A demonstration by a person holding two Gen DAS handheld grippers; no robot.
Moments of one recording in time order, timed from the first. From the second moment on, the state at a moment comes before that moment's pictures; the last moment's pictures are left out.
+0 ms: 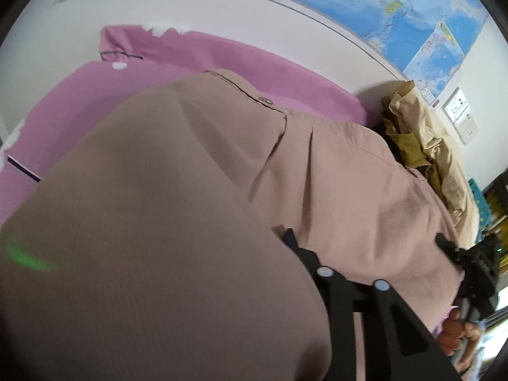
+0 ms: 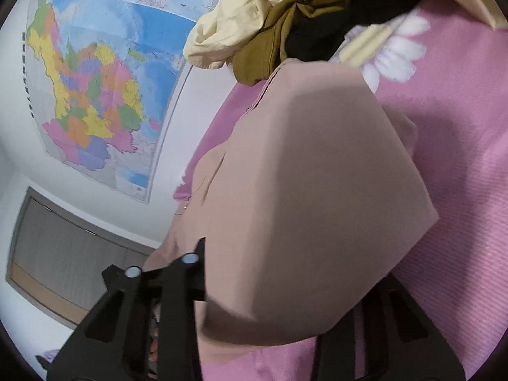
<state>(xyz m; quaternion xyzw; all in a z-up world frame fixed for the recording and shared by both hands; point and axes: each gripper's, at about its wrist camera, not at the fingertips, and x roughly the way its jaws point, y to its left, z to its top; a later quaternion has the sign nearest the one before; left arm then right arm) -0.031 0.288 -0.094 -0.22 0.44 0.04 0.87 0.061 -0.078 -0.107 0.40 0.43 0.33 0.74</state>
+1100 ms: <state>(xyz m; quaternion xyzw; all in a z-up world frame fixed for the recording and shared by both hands) 0.022 0.373 0.037 -0.14 0.36 0.10 0.92 0.116 0.040 0.047 0.28 0.33 0.48 0.76</state>
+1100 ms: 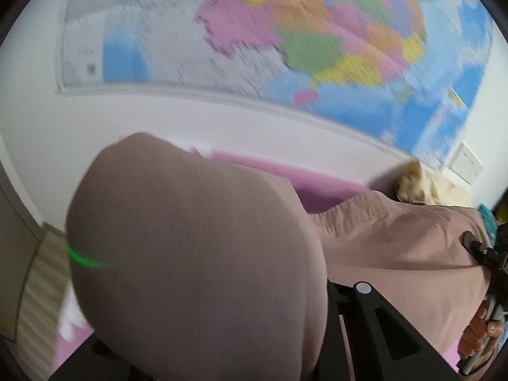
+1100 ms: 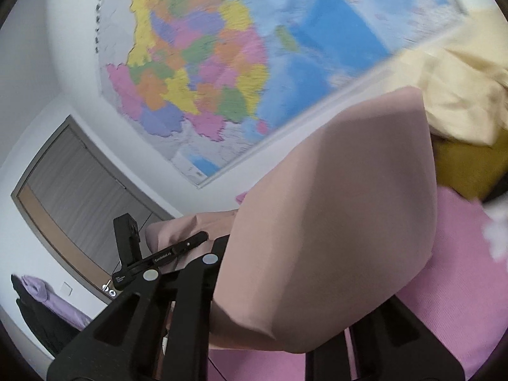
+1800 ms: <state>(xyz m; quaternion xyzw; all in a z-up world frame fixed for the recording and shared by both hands) 0.022 0.579 -0.068 -0.17 0.41 0.31 0.84 0.154 0.241 -0.068 0.23 0.48 0.53 0.66</state>
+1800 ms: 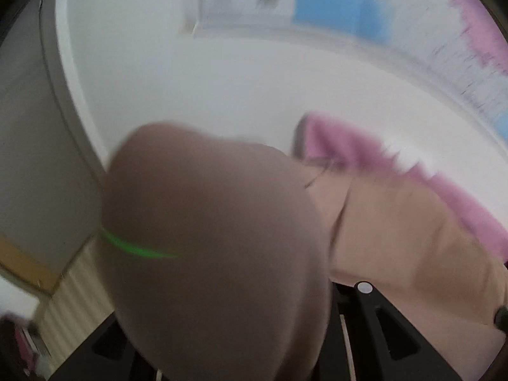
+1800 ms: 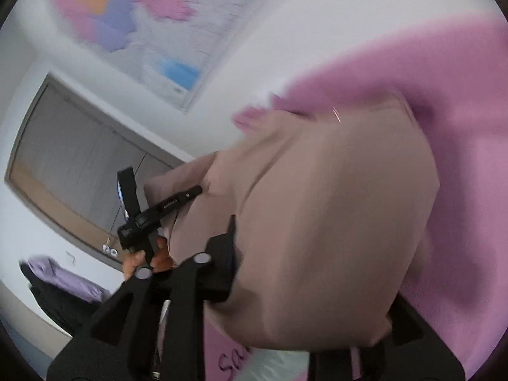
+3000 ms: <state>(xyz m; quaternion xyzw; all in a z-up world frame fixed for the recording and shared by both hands) 0.024 0.609 -0.086 -0.19 0.42 0.32 0.83 0.147 0.223 -0.078 0.19 0.50 0.56 0.63</state>
